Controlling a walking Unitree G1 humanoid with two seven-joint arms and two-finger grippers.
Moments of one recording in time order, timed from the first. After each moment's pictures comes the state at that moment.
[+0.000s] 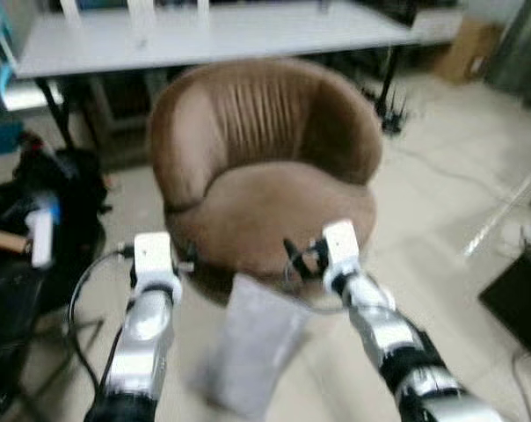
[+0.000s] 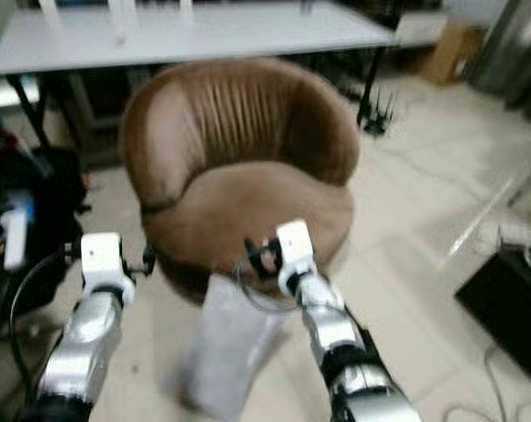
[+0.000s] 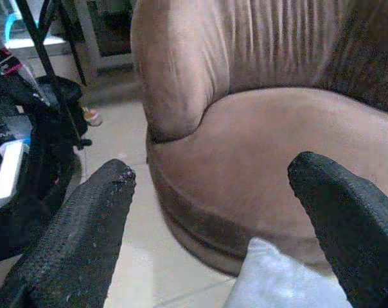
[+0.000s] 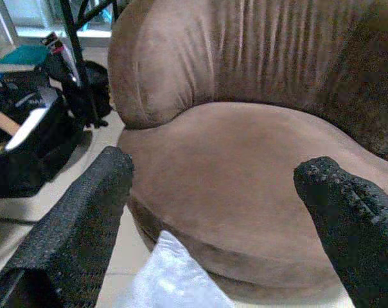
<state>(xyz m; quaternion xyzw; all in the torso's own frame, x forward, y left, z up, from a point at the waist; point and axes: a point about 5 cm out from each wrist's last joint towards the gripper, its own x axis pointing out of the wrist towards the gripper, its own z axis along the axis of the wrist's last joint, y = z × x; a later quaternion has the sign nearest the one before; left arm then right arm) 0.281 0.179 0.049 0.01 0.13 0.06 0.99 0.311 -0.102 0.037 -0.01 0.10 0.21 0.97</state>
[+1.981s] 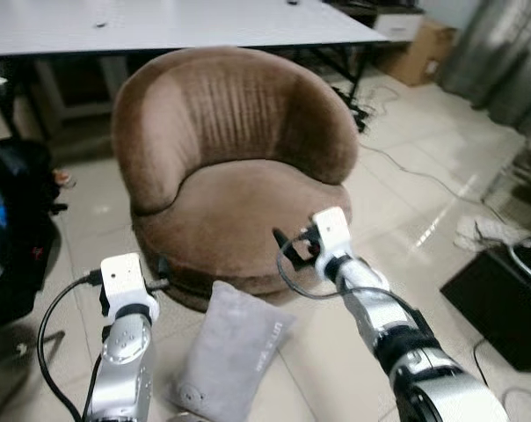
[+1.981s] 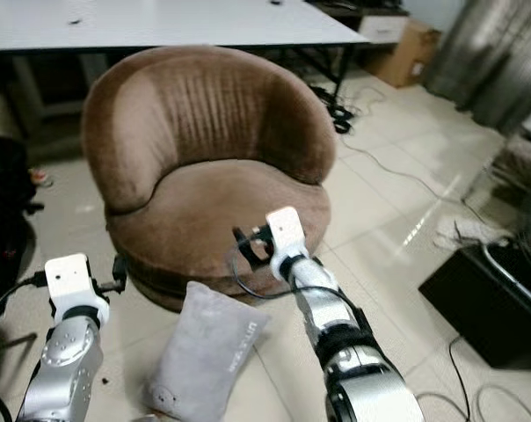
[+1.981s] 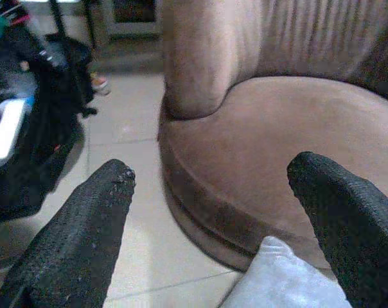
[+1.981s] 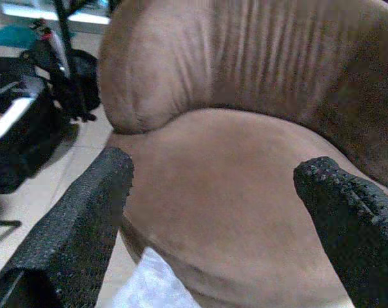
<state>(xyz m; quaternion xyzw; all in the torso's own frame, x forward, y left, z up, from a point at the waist) 0.251 0.208 0.038 0.00 0.13 0.15 0.98 0.330 -0.085 0.061 -0.02 0.08 0.26 0.96</state>
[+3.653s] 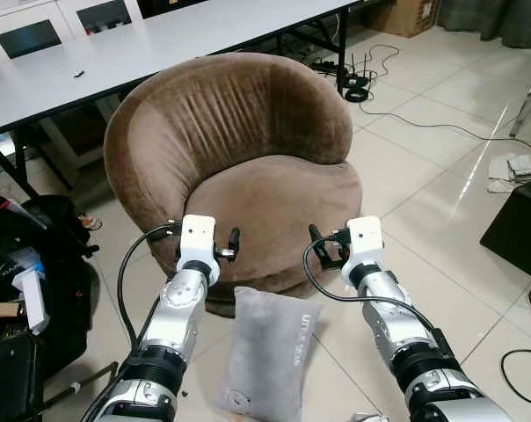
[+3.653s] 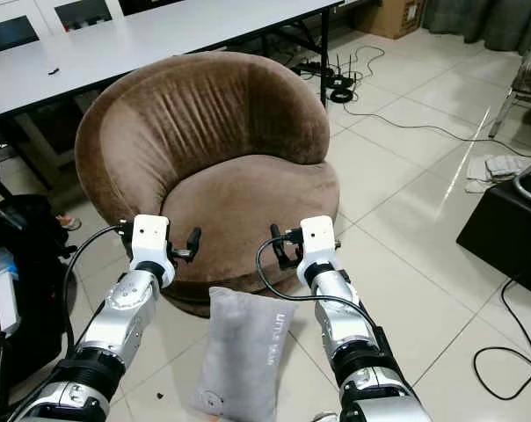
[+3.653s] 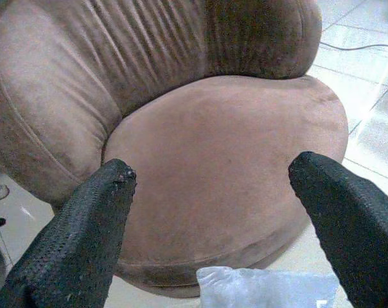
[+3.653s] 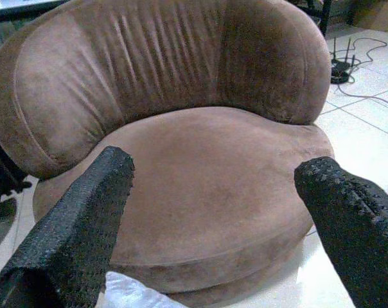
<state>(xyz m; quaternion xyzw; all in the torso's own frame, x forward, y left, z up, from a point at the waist) 0.316 0.136 0.052 0.01 0.12 -0.05 0.99 0.318 -0.124 0.046 -0.01 0.08 0.13 0.99</state>
